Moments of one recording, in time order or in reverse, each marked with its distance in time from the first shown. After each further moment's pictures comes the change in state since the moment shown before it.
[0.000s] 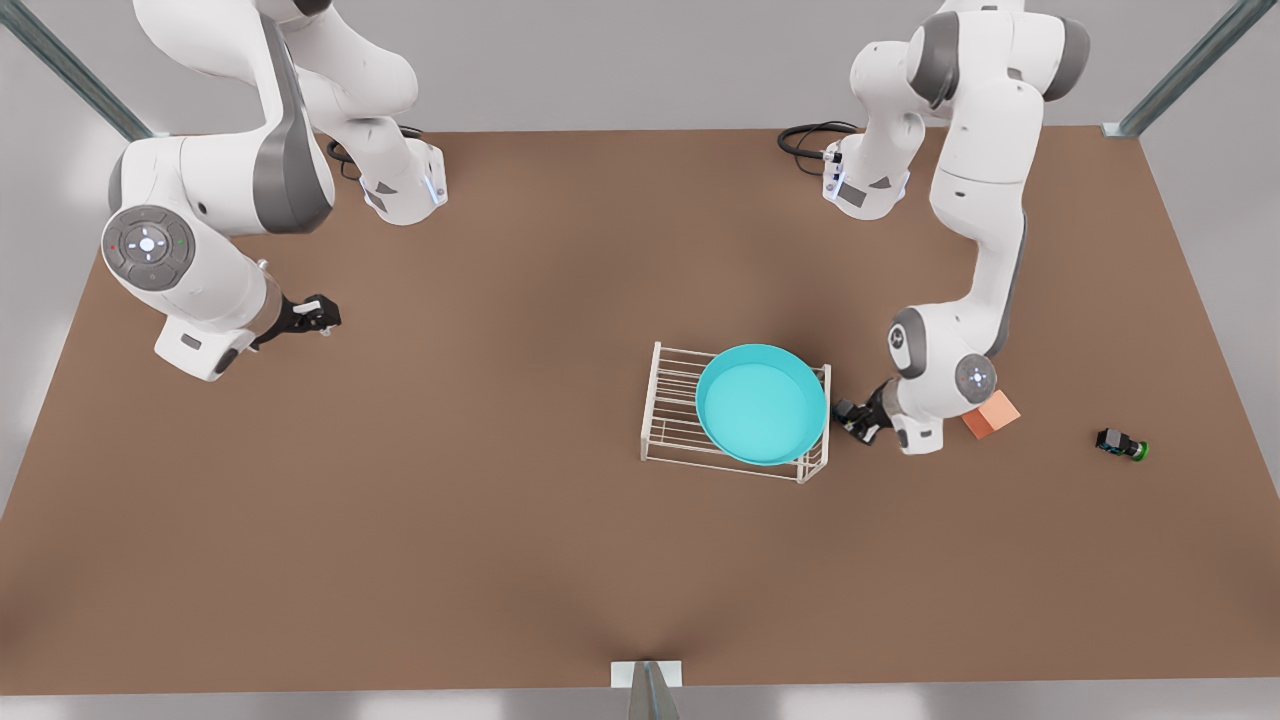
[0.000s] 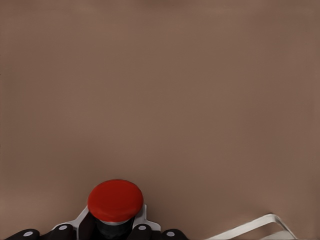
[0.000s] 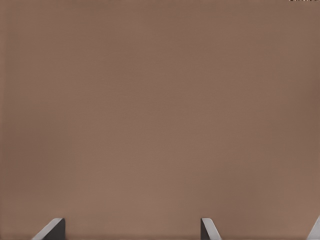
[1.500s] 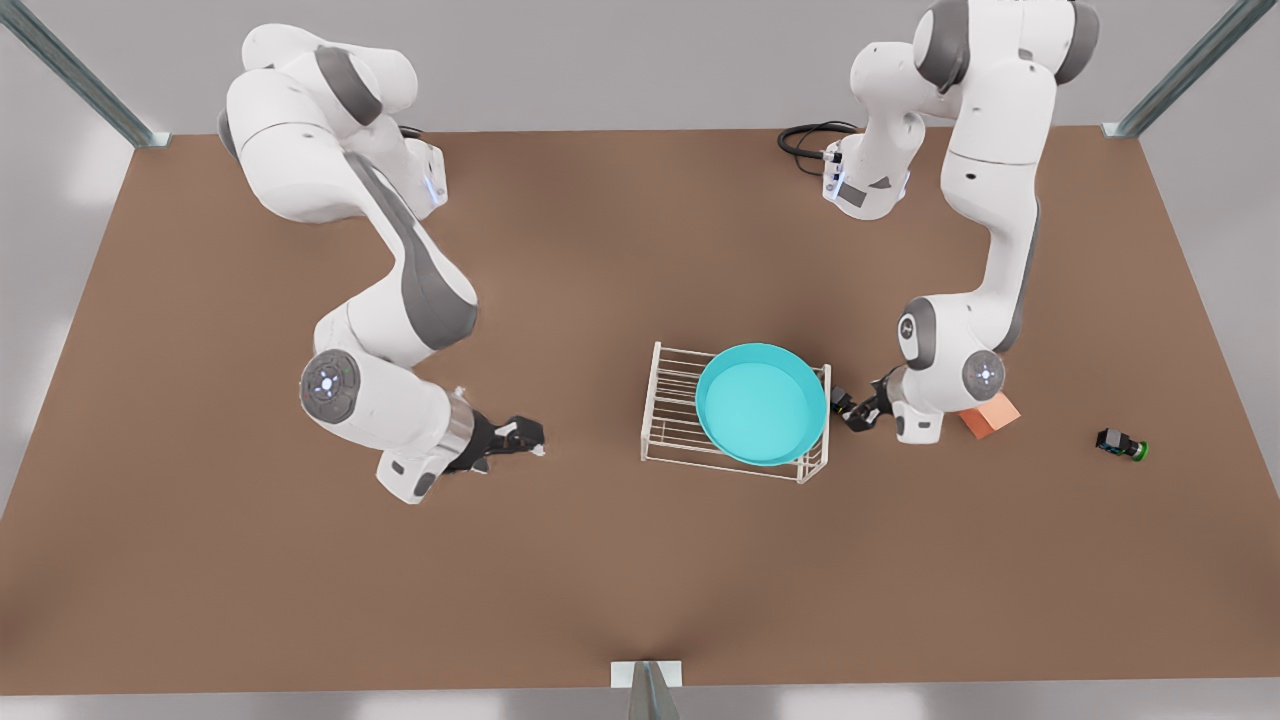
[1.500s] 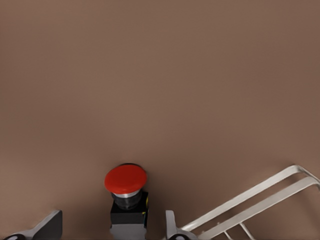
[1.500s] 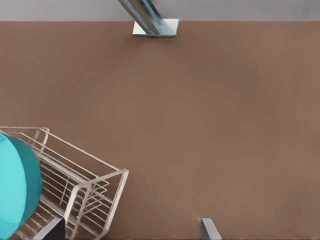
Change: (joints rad) left arm 0.015 -0.054 -0.027 -0.059 0.037 -0.099 0.131; right arm 0.067 0.520 0.225 0.420 0.223 0.394 0.305
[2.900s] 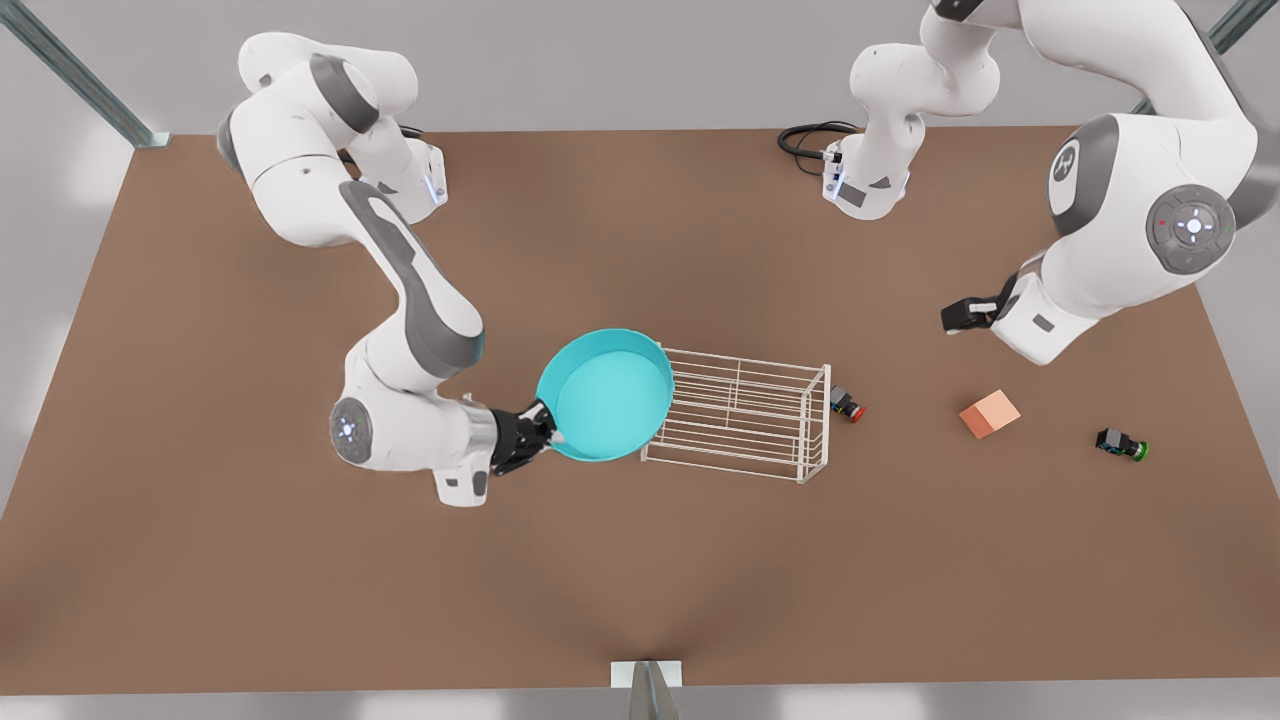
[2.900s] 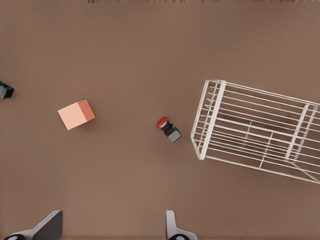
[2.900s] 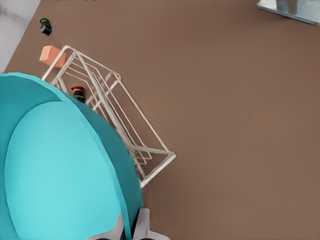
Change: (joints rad) left arm 0.074 -0.241 -0.074 0.751 0.358 -0.988 0.463; right arm 0.015 0.077 0.062 -0.081 0.287 0.103 -0.540
